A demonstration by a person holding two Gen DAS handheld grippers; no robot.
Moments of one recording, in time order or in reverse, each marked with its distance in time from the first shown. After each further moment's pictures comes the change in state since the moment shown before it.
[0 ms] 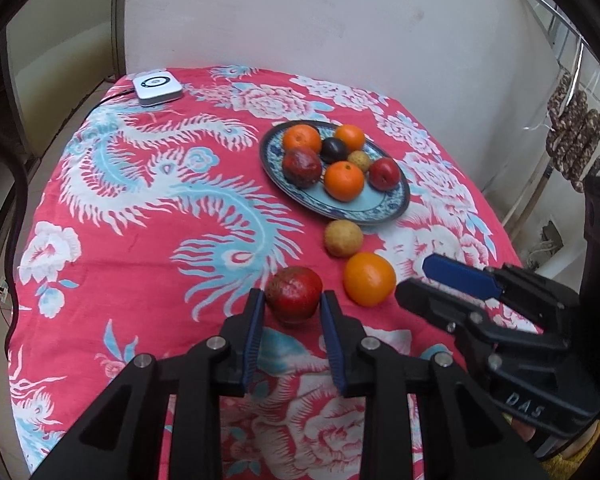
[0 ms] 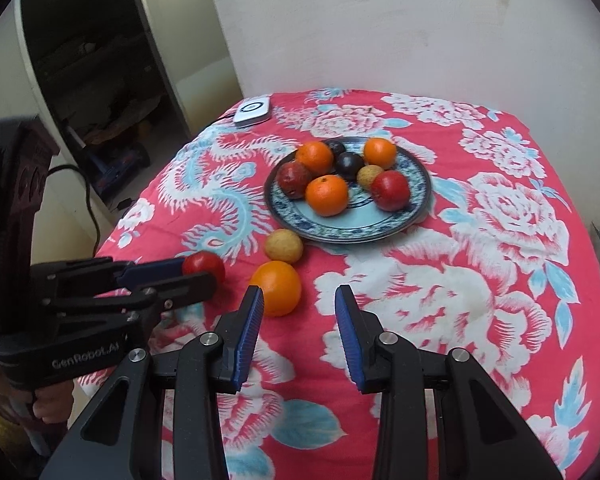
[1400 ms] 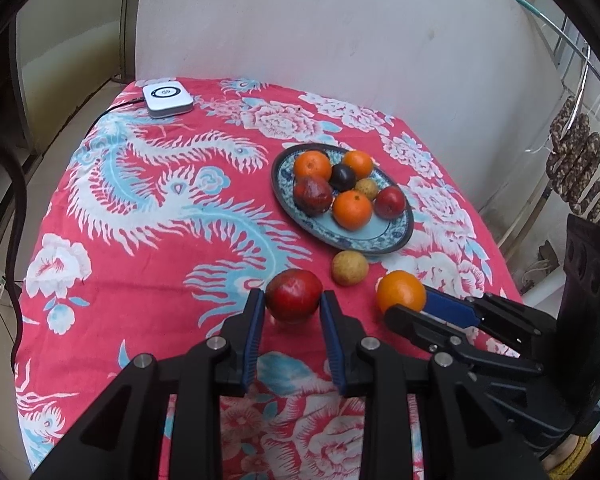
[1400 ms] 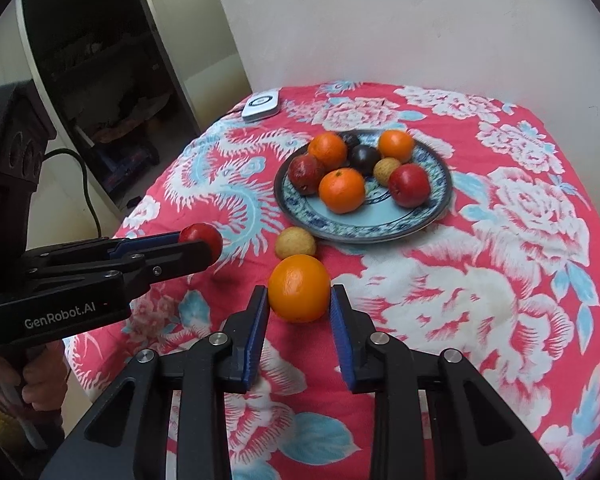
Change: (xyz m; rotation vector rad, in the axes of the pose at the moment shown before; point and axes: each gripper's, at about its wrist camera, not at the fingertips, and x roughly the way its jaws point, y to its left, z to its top) left arm -0.008 0.008 0.015 -0.039 -0.035 -0.018; right arm 0.007 -0.006 0.002 0.026 -0.005 0.032
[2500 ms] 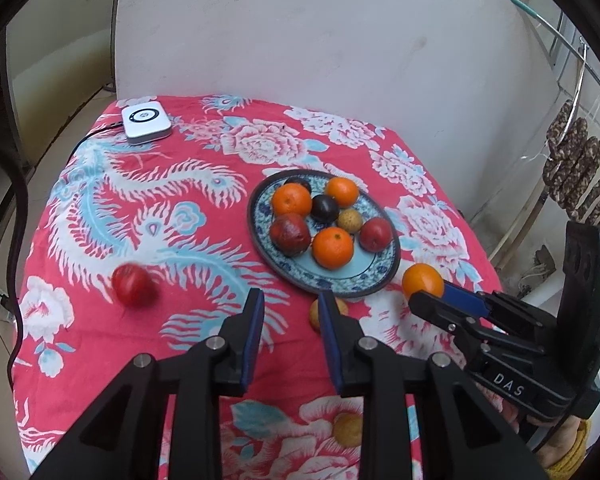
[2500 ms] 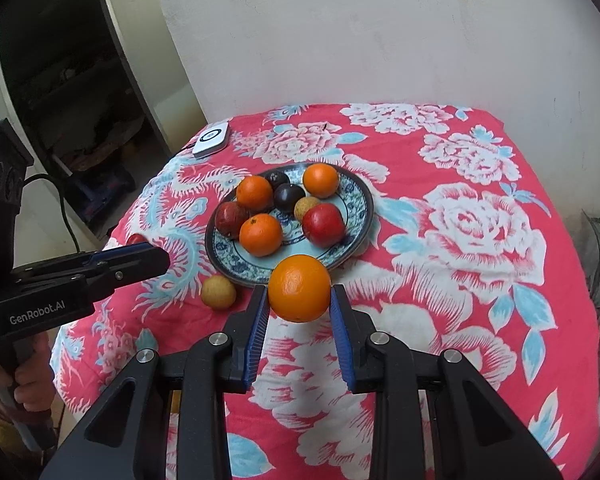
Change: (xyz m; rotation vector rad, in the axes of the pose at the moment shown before) left arm 0.009 -0.012 0.026 0.021 -0.012 -0.009; right arm -0.010 -0.046 0.017 0.080 -0.036 -0.054
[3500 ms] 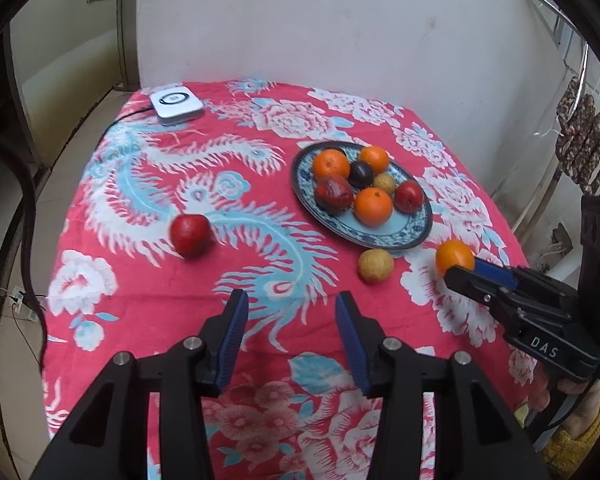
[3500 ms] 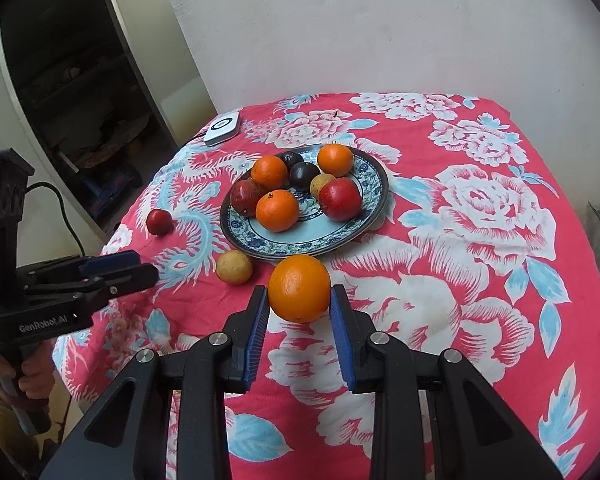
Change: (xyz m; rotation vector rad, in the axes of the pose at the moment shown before) left arm -0.013 0.022 -0.023 0.035 0.029 0.076; right arm -0.001 0.007 -0.014 -0.003 0.009 0.020
